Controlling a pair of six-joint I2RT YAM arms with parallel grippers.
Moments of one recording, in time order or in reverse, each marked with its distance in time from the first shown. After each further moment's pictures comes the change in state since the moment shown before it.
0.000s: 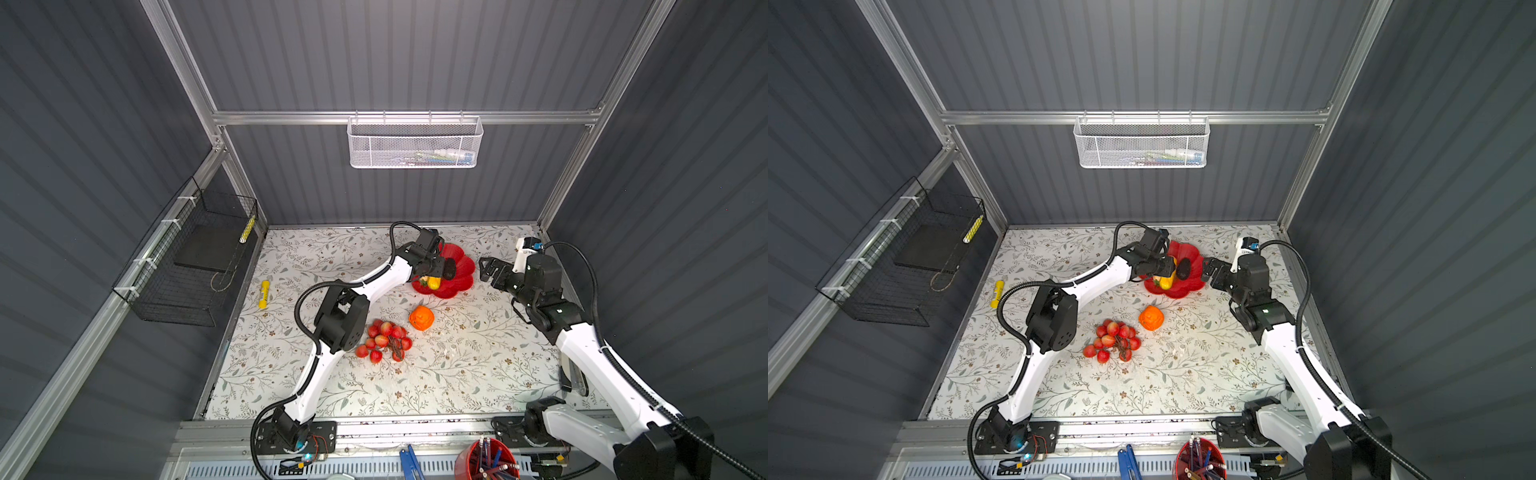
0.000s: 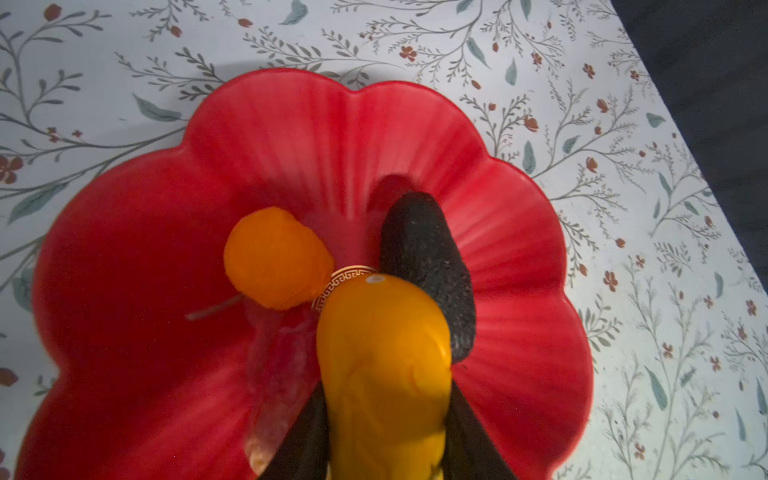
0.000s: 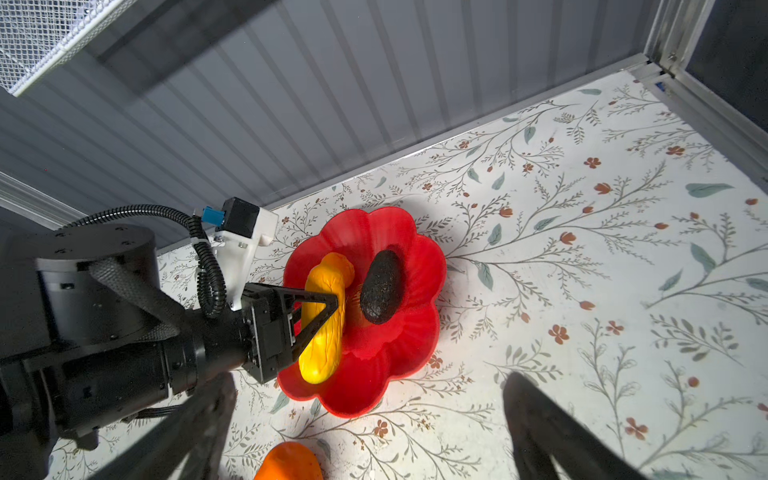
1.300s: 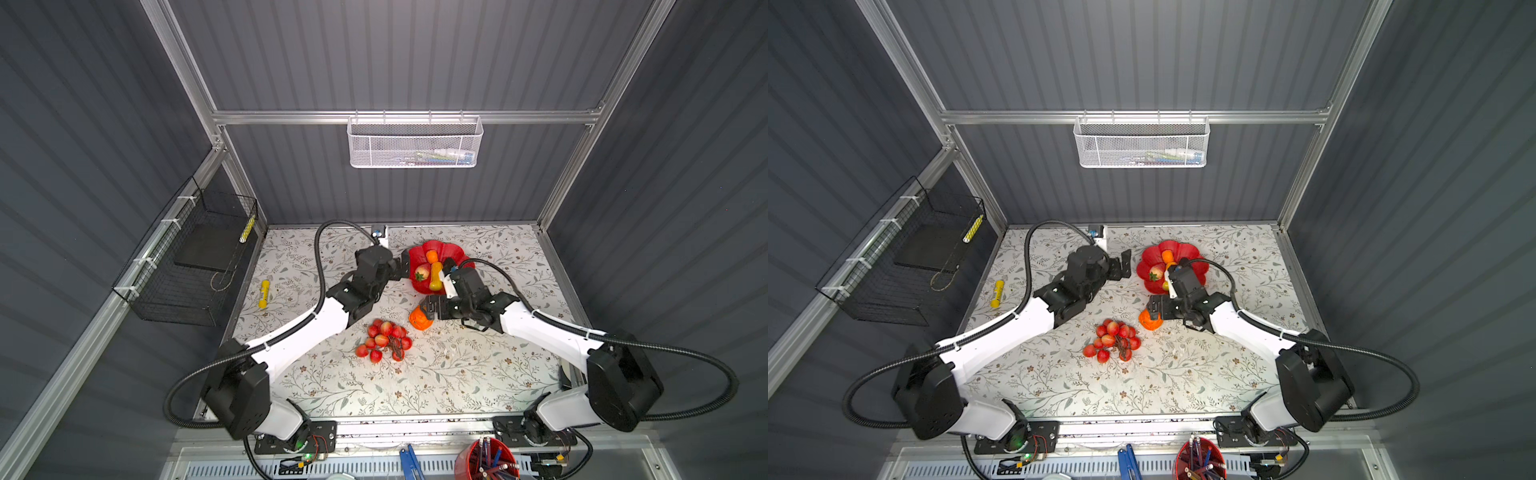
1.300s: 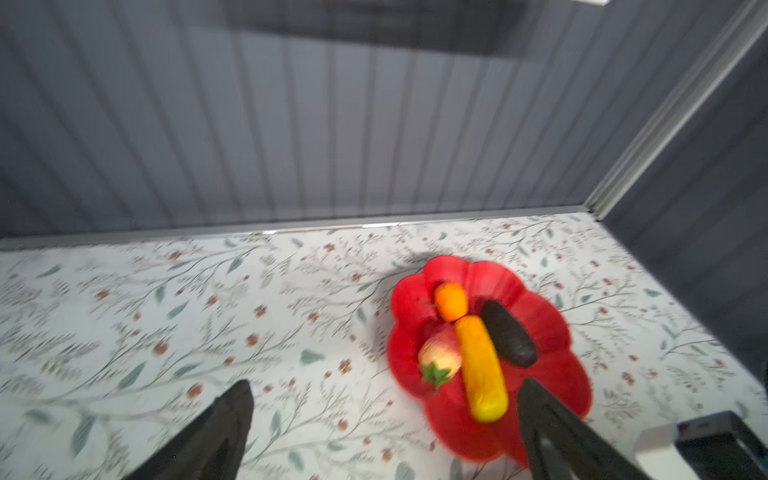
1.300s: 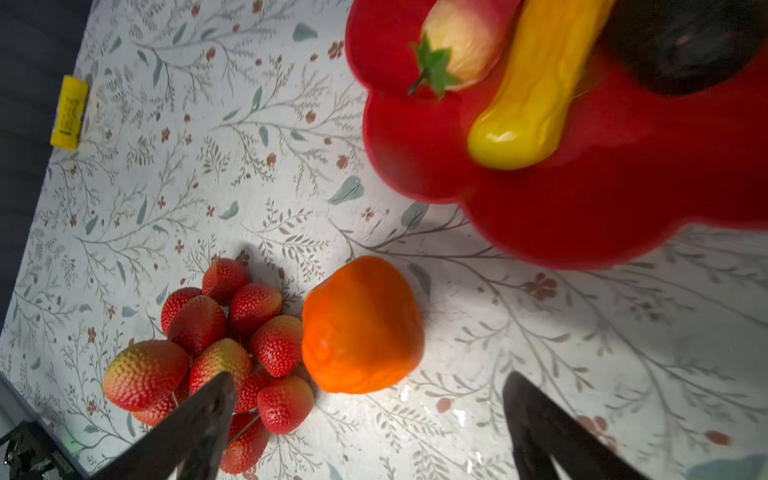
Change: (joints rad) left arm -0.001 -0.970 -1.009 0.454 -0.521 0.085; right arm 0.421 0.434 0.078 -0.103 -0.126 -0.003
